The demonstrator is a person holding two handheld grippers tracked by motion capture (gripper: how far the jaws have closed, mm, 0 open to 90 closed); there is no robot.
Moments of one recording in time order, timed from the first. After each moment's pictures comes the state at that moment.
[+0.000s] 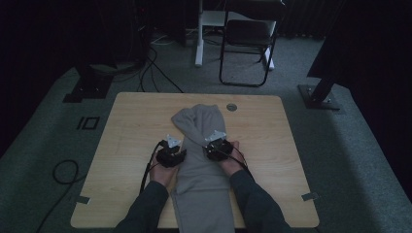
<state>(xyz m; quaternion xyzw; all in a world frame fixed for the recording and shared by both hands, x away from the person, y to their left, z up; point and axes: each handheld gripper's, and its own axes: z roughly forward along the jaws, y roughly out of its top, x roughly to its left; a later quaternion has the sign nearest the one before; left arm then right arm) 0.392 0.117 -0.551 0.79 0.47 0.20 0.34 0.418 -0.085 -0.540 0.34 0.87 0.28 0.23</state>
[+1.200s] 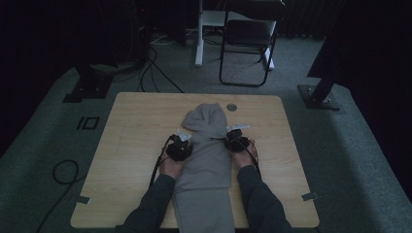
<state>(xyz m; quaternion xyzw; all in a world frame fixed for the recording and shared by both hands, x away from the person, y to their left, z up) 0.404 0.093 -0.551 0.79 0.47 0.20 0.34 0.445 -0.147 -0.545 0.49 0.79 0.32 0.19</state>
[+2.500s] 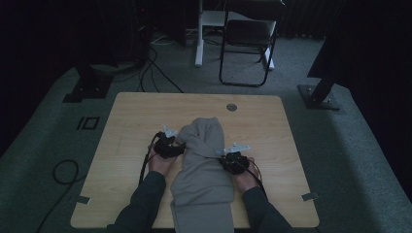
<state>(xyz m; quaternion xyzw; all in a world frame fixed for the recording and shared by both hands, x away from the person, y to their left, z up) 0.422 0.128 -0.550 0.77 0.50 0.21 0.34 0.367 -0.144 -0.550 0.40 0.83 0.36 0.16</state>
